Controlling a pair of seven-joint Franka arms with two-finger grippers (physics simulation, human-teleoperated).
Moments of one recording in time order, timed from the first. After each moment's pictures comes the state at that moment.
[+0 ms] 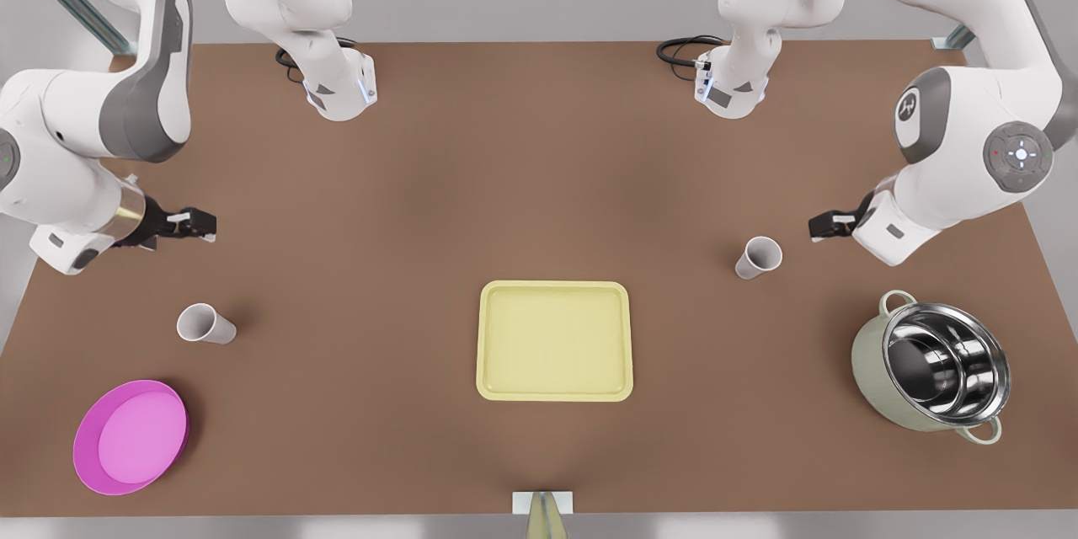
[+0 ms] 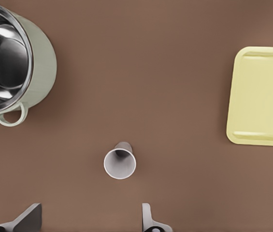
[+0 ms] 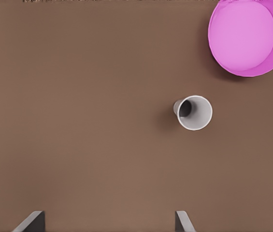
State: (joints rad) left arm -0.04 0.18 -0.02 -1.49 0.01 1.52 -0.10; right arm 0.00 0.20 -0.04 -1.44 -0.04 1.50 -0.20
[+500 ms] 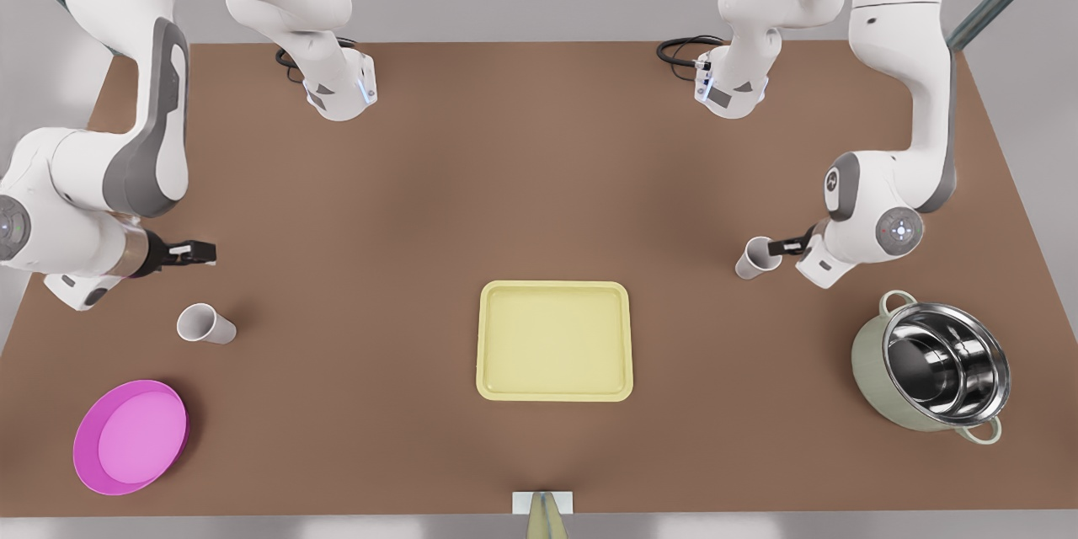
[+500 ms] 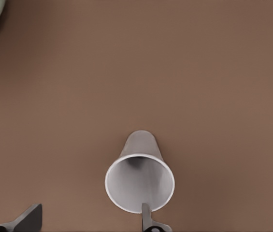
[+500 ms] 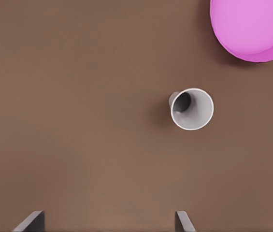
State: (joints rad) left arm -0.03 0.22 0.05 -2.08 0.01 2.02 -0.10; right arm -0.05 0.35 -0.06 -1.43 -0.03 1.55 -0.23
